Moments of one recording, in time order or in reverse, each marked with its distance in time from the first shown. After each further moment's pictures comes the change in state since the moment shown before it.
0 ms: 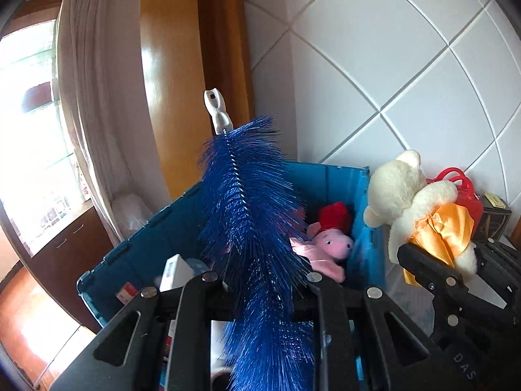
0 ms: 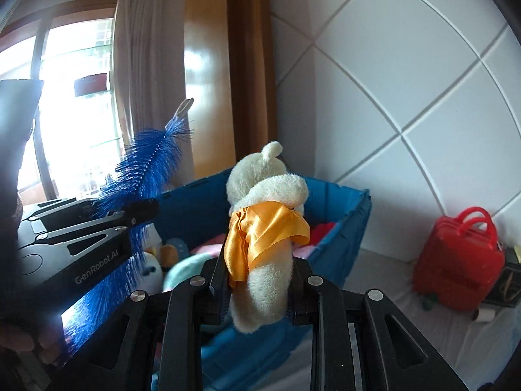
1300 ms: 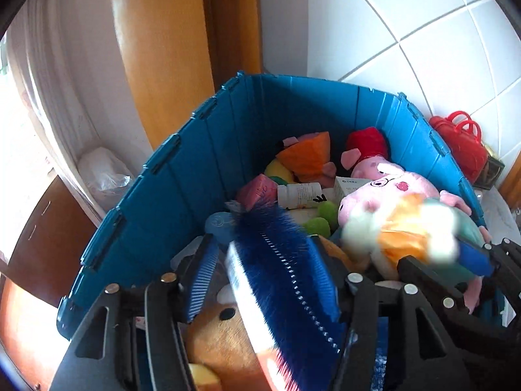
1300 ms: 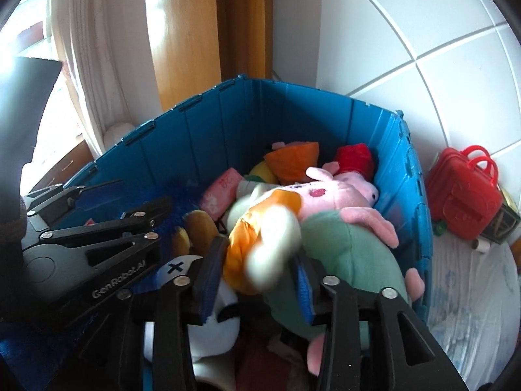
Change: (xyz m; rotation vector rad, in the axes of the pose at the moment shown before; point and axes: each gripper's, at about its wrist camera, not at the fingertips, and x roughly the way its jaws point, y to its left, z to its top) left arm 0.118 0.116 -0.033 0.049 0.284 -0.181; right arm 0.156 0.115 -0.012 0.112 0.353 -0.229
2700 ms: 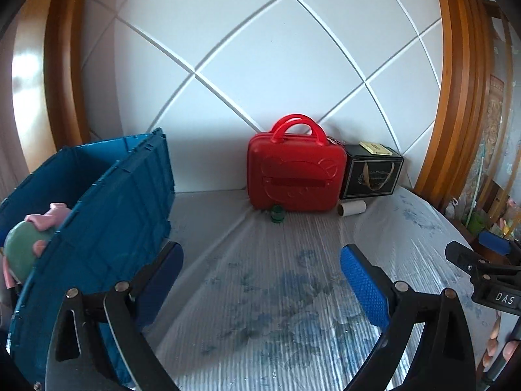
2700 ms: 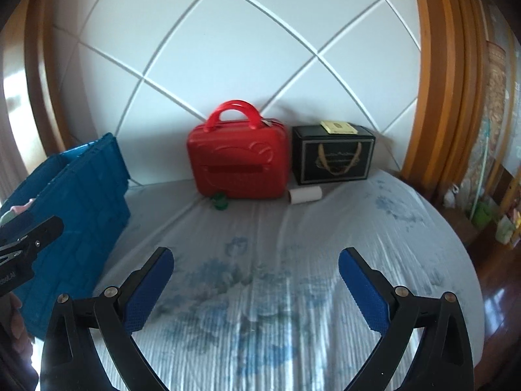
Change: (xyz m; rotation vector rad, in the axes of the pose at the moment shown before) left arm -0.060 -0.459 -0.059 0.174 -0.202 -0.284; right arm -0.183 -0.508 -0.209 0.378 -0.130 -0.339
